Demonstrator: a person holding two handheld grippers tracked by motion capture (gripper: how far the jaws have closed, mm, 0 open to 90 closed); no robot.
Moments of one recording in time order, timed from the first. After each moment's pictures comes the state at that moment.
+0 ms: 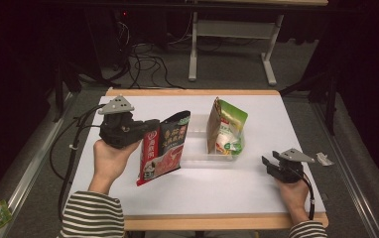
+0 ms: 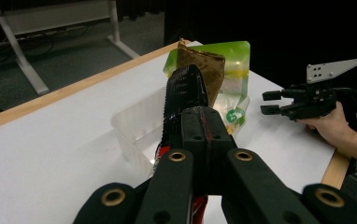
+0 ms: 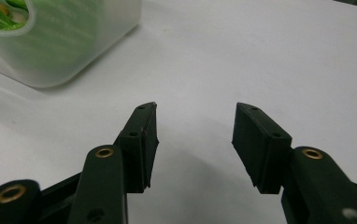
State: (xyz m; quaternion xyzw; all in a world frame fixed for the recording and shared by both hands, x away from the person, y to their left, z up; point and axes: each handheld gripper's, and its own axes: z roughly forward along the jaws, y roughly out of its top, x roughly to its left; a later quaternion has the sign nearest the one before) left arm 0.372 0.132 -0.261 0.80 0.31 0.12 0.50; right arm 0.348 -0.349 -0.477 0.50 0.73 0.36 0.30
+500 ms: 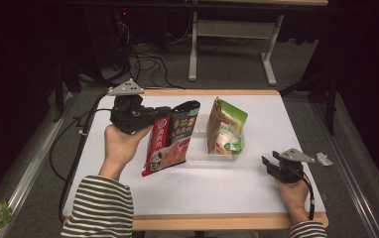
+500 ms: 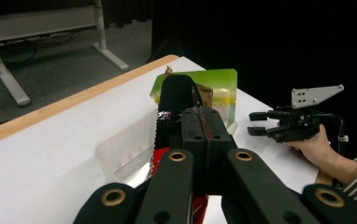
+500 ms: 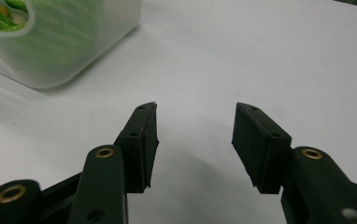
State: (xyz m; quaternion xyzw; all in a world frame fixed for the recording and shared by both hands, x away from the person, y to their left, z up) left arm 0.395 0.110 -0.242 0.79 0.30 0.10 0.52; right arm 0.348 -0.349 -0.477 0.50 0.73 0.36 0.30
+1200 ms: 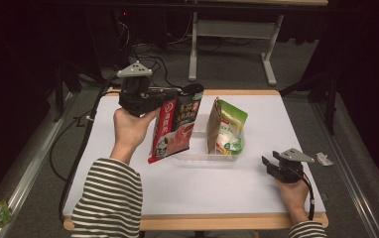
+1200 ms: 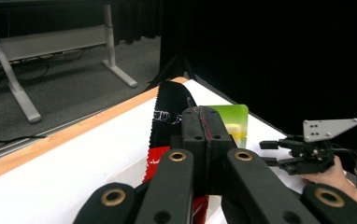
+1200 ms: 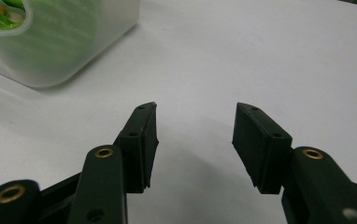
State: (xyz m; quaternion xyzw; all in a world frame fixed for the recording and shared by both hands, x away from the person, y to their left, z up) left arm 0.422 0.091 -0.224 0.78 0.31 0.12 0.53; right arm 0.349 -0.349 -0.477 0.50 0.73 0.36 0.30
